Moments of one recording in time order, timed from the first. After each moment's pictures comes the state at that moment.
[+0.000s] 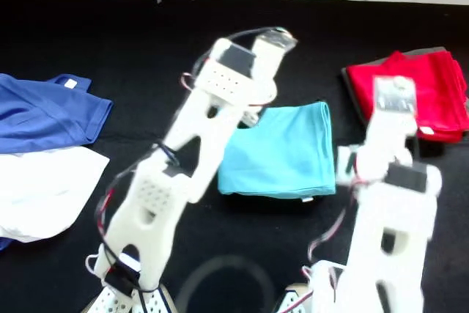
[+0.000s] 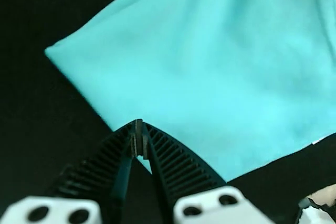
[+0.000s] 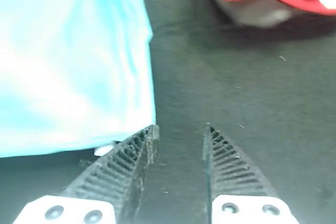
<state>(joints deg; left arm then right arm) 21.9 45.3 -59.2 101.0 0.1 7.6 -39.0 34.9 75.6 9.4</state>
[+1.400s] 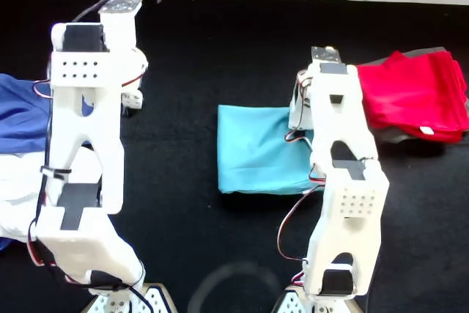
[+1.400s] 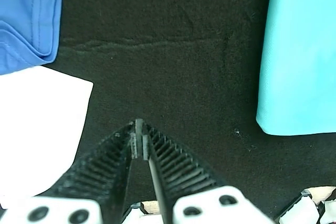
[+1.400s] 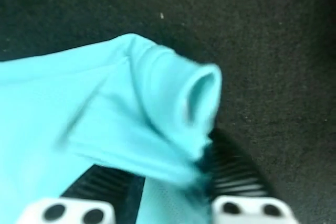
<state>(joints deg) -6.8 11.2 -26.8 101.1 -1.5 -4.6 40.2 -19.1 77.4 -5.1</state>
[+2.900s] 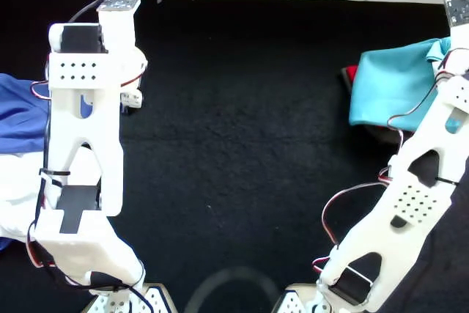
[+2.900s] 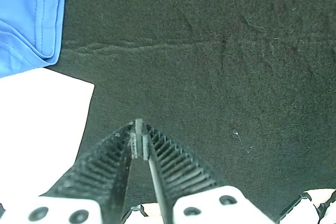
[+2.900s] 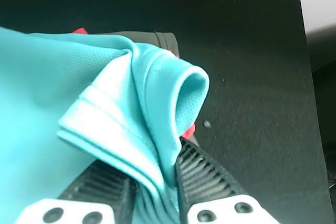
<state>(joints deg) -6.8 10.4 -26.8 100.9 -1.5 27.6 49.5 -63.2 61.5 40.9</state>
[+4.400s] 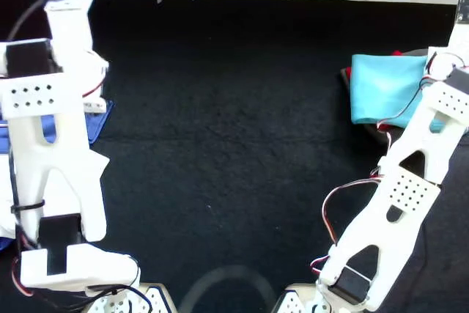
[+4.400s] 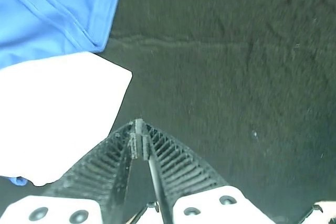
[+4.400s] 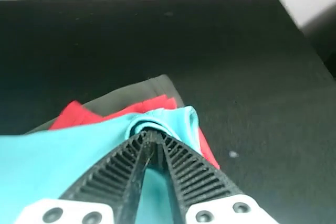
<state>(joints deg) -15.3 -2.2 -19.7 100.9 -5.4 26.7 65.1 -79.3 52.4 20.7</state>
